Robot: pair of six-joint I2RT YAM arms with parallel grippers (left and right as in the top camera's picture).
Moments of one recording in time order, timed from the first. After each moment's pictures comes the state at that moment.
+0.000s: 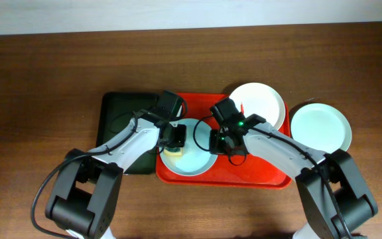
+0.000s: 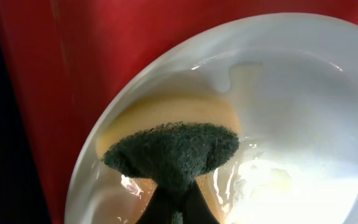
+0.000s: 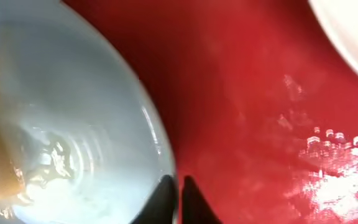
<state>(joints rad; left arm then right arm) -0.46 1.84 1.11 -0.56 0.08 -0.31 0.51 1.77 1.03 -0.58 -0.10 0.62</state>
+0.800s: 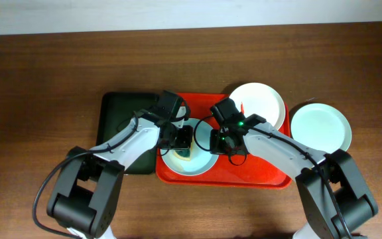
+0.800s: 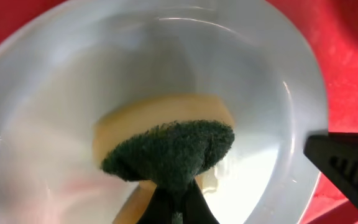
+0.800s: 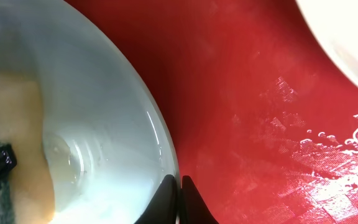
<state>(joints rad) -0.46 1.85 1.11 -0.54 0.32 -0.33 0.51 1.77 1.03 -0.58 -0.09 0.62</state>
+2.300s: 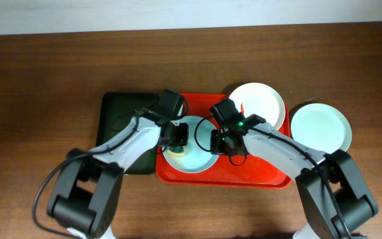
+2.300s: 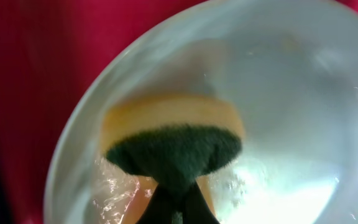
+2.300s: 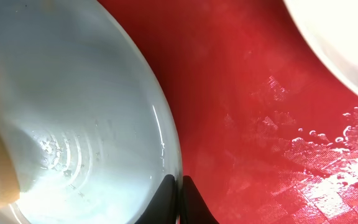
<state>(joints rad) -0.47 1.86 1.13 -0.57 0.13 -0.37 0.51 1.77 1.03 -0.59 -0.08 0.62</state>
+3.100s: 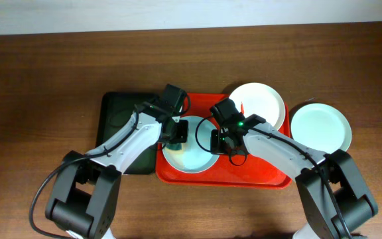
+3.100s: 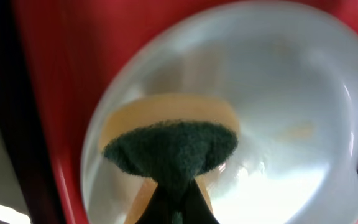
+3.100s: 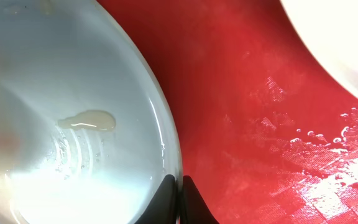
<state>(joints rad) -0.48 1.83 1.20 -0.67 0.07 -0.36 0.51 1.77 1.03 -0.59 -0.08 0.62</state>
